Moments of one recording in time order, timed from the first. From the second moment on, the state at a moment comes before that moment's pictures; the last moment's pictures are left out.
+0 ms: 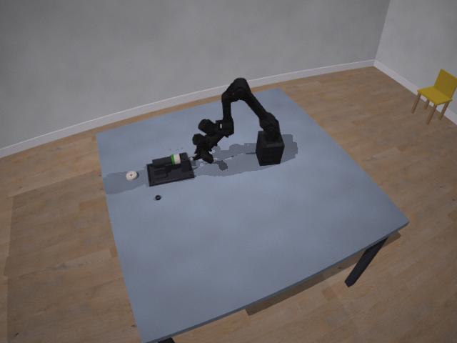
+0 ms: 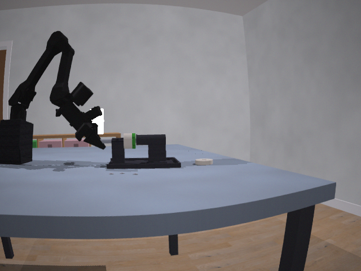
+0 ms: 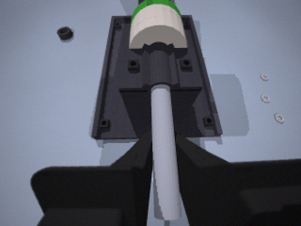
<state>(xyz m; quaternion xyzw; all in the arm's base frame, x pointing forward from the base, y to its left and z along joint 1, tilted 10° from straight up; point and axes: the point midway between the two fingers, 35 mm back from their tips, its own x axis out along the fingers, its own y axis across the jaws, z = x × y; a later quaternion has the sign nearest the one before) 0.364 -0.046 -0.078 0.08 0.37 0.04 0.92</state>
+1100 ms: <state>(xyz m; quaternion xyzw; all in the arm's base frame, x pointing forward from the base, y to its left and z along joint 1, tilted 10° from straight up) 0.360 -0.046 -0.078 0.08 0.37 0.04 0.92</state>
